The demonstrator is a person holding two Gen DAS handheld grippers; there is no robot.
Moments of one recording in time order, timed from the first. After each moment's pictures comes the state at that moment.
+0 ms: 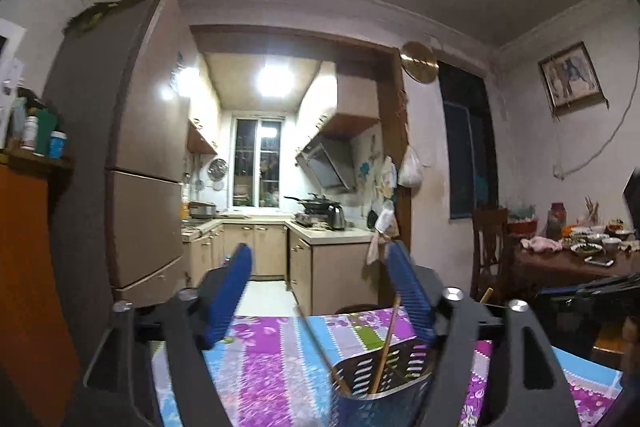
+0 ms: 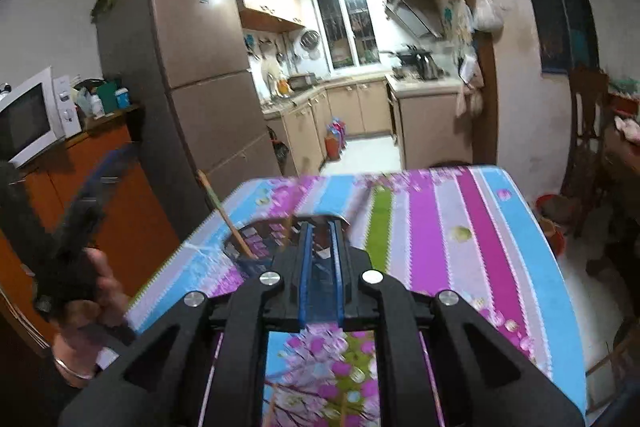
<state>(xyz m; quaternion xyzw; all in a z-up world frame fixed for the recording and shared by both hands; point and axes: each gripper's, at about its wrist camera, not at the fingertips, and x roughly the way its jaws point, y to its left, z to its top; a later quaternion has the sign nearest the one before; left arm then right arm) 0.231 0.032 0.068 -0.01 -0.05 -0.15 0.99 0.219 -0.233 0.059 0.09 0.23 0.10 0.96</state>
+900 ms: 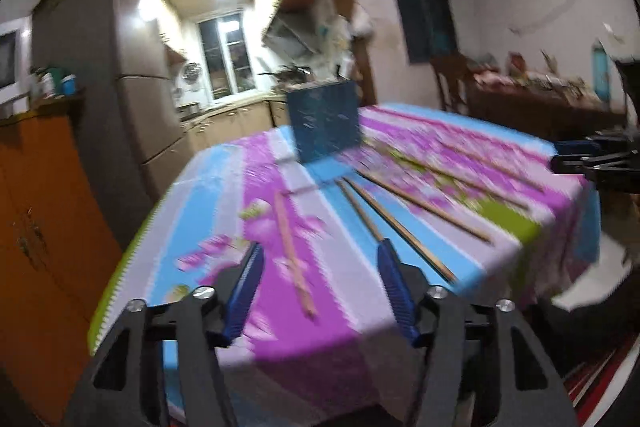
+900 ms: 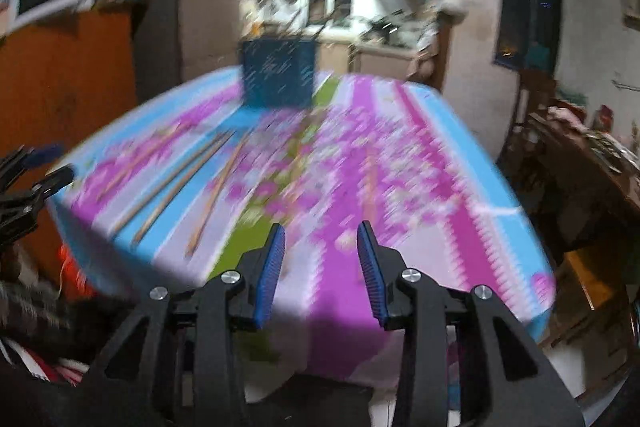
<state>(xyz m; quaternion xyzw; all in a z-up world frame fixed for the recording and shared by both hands) -0.039 0.064 -0.112 0.15 0.18 -0.18 0.96 -0.039 -0.206 -0.091 -0.04 0.29 0.02 0.96</state>
